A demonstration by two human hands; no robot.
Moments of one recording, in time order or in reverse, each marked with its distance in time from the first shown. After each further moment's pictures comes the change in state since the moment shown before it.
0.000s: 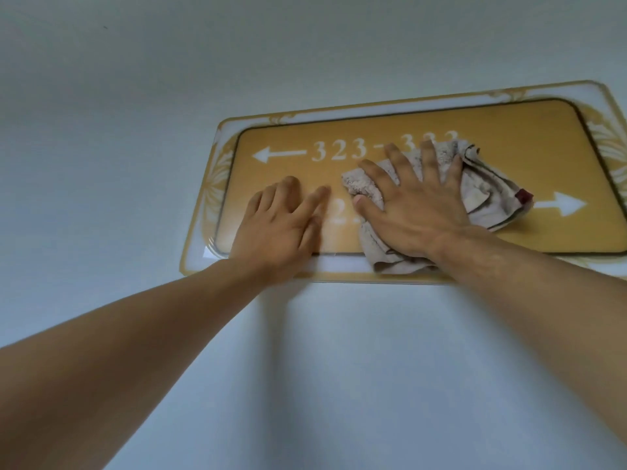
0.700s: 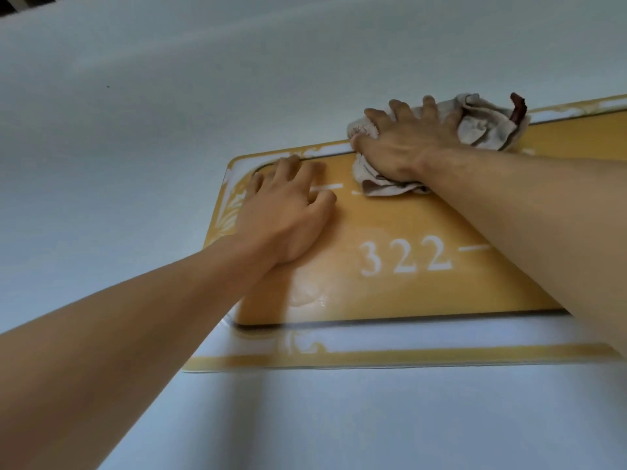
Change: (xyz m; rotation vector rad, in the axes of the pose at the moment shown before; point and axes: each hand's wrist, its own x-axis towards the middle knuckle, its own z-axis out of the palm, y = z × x) left_hand 0.094 -0.075 0.017 -0.213 0.133 -0.065; right_hand 0.168 -0.035 -0.014 0.072 0.087 0.191
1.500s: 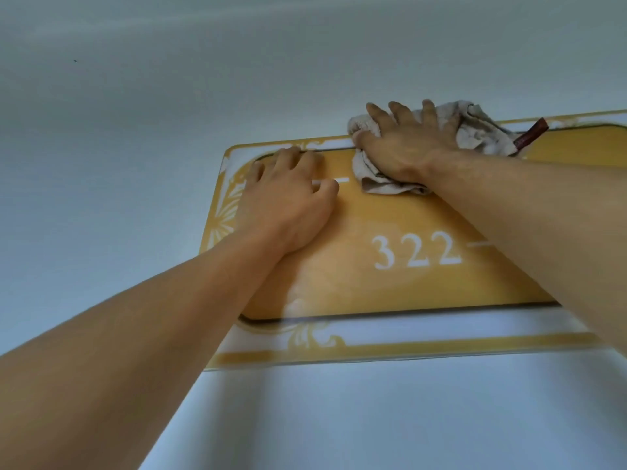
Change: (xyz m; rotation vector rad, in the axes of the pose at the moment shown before) left_hand 0.003 -0.006 0.003 -0.090 0.041 -0.017; right_hand -0.001 -0.005 0.007 0.053 -0.004 0.051
